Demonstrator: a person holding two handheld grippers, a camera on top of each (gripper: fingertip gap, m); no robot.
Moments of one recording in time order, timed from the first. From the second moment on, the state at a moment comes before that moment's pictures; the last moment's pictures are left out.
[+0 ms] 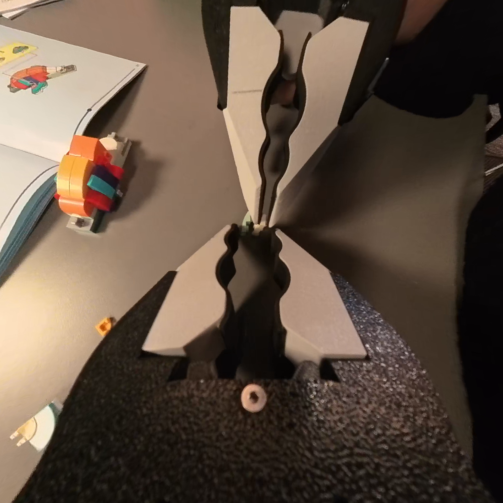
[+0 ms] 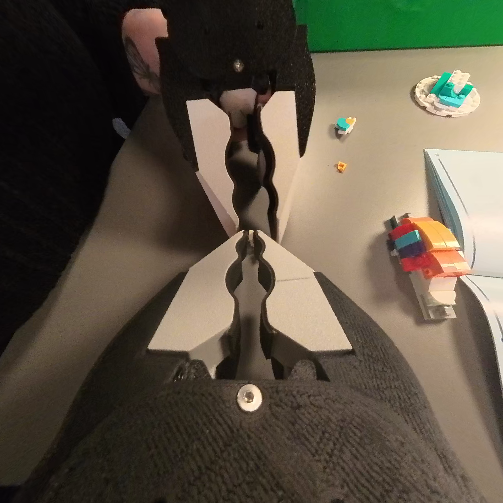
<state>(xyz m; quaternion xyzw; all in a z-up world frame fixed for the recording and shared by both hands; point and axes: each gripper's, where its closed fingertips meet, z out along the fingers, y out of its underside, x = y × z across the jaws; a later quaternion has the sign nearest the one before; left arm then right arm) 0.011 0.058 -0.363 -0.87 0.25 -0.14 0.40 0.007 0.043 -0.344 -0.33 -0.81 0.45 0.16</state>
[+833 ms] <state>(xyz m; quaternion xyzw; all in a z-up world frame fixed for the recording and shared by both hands) 0.011 0.060 -0.363 -0.87 0.26 -0.14 0.41 0.006 0.046 -0.344 -0.33 -0.82 0.45 0.15</state>
